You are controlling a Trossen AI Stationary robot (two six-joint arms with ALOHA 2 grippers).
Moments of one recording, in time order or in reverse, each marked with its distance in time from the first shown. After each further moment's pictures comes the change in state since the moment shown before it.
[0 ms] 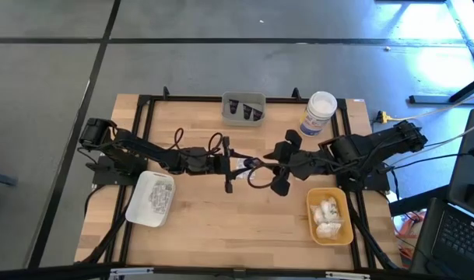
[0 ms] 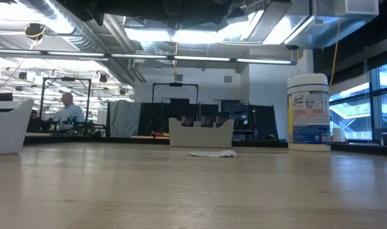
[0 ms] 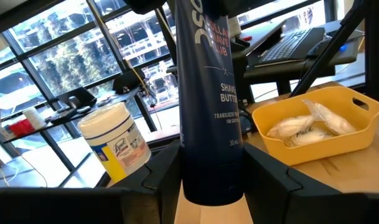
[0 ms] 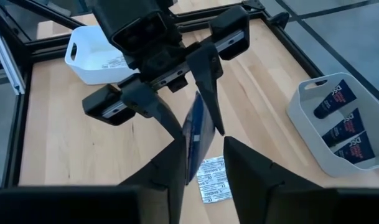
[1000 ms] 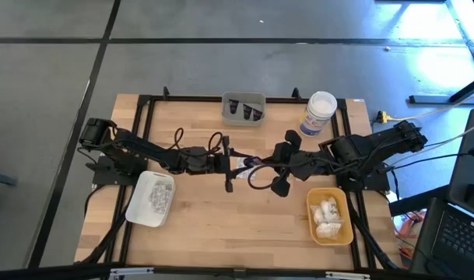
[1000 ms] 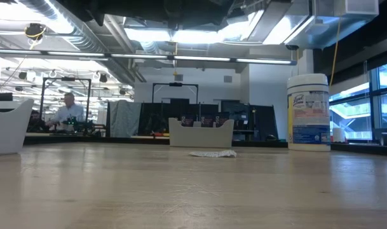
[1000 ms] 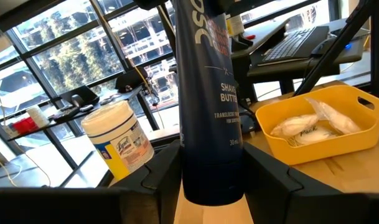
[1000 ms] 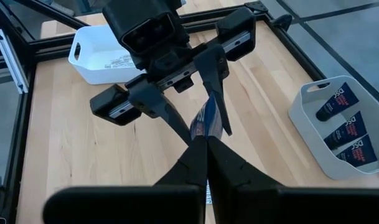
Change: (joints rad) left arm 0.000 0.000 0.000 -0.001 -0.005 0.000; right arm 0.000 0.000 0.001 0.009 -0.002 -0.015
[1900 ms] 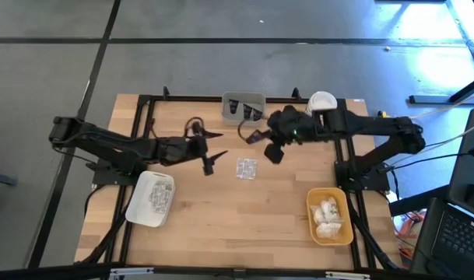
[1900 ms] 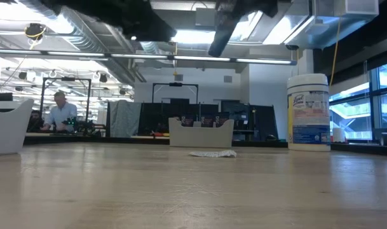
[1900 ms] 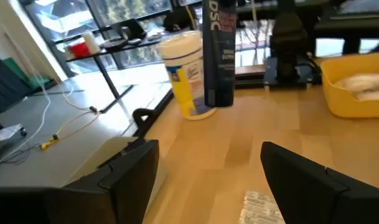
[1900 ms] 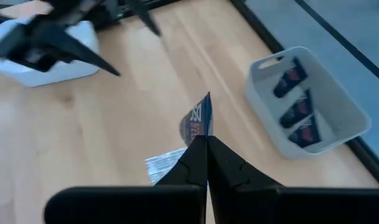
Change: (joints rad) left arm 0.059 -0.392 -0.170 -0.419 -0.204 -0.200; right arm -0.343 0.001 0.001 -0.048 -0.219 -0.104
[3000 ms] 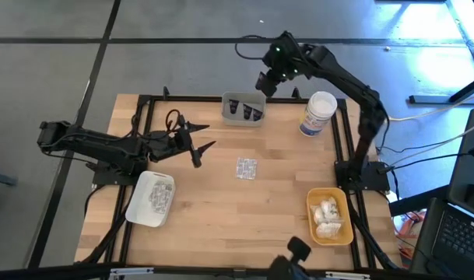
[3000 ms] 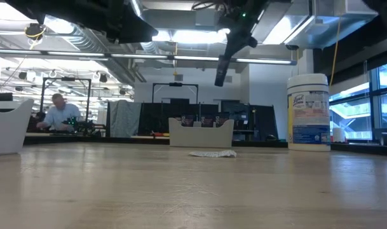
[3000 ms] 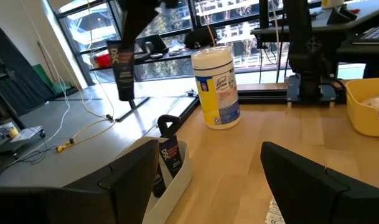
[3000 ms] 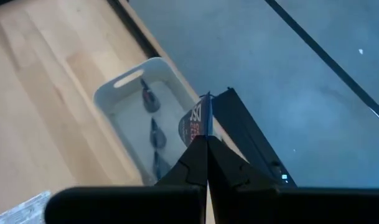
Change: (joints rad) left arm 0.065 -0.209 -0.165 0.069 0.001 0.009; right arm -0.627 0.413 0.552 -0.252 -0.225 -0.375
